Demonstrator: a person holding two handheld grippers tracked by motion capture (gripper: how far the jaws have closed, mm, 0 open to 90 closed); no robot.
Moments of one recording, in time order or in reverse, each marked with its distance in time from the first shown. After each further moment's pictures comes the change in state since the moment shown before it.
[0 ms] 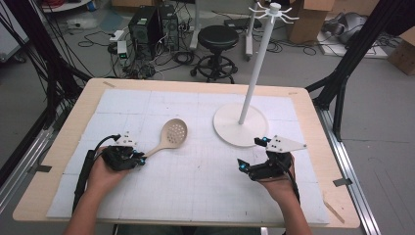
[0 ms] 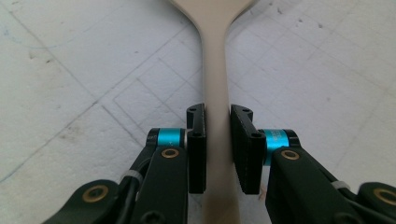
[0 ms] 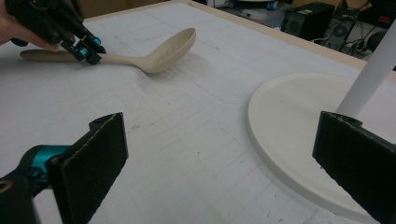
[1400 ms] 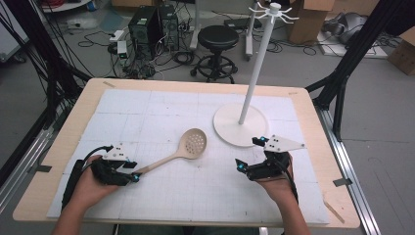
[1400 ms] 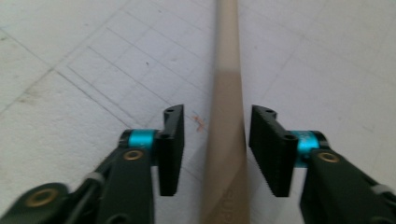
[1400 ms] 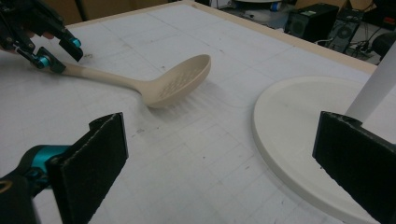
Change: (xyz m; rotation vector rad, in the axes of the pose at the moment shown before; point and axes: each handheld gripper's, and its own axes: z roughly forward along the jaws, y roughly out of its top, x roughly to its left) left arm -0.019 -0.023 -0.027 0.015 -0.090 0.084; right arm 0.003 0.003 0.004 -0.001 0.011 -0.005
